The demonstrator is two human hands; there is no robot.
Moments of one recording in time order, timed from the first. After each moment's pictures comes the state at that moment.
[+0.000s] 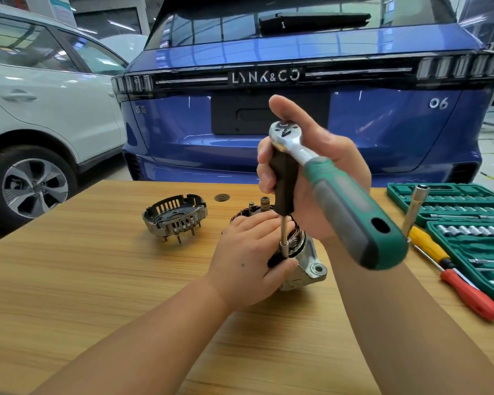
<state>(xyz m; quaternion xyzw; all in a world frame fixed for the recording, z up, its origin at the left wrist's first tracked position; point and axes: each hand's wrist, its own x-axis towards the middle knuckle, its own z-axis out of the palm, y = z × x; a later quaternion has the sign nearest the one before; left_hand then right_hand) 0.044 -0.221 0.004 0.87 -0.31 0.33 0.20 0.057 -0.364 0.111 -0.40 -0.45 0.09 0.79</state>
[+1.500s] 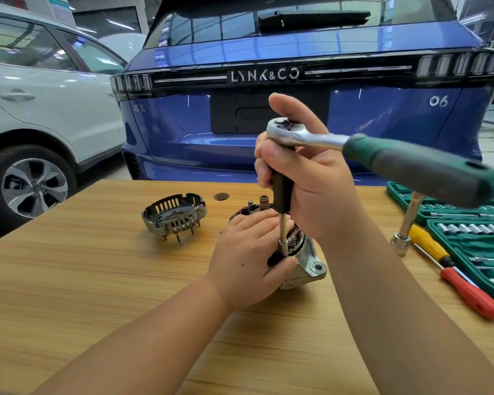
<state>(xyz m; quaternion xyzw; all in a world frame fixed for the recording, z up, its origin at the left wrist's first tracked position) 0.050 -0.221 0.004 0.88 -0.31 0.32 0.15 0.047 -0.356 0.113 -0.50 -0.43 -0.07 0.75</state>
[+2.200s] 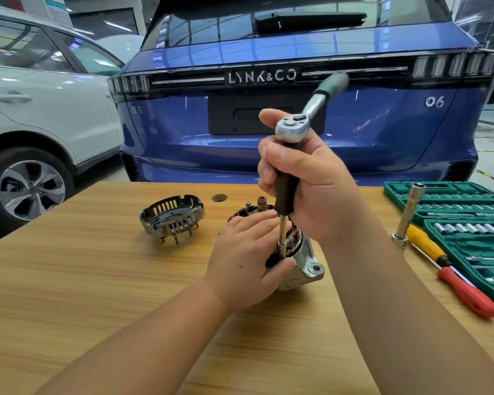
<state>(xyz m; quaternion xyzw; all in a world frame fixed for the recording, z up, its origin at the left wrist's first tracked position) 0.050 -0.221 0.002 0.87 -0.31 0.33 0.16 0.045 -0.360 0.115 -0.48 -0.35 0.03 0.80</state>
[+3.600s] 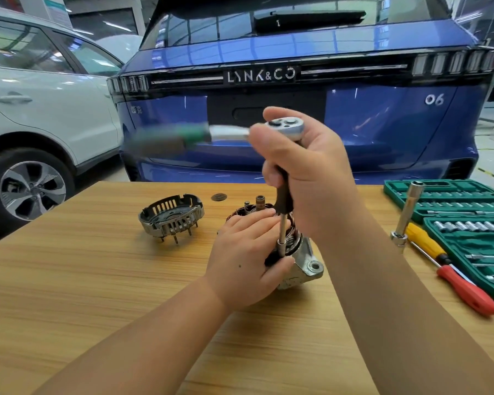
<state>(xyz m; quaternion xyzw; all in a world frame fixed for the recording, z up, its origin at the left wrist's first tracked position) 0.044 -0.224 0.008 0.88 -0.31 0.32 0.16 0.042 -0.355 0.117 -0.54 -0.31 -0.11 0.77</state>
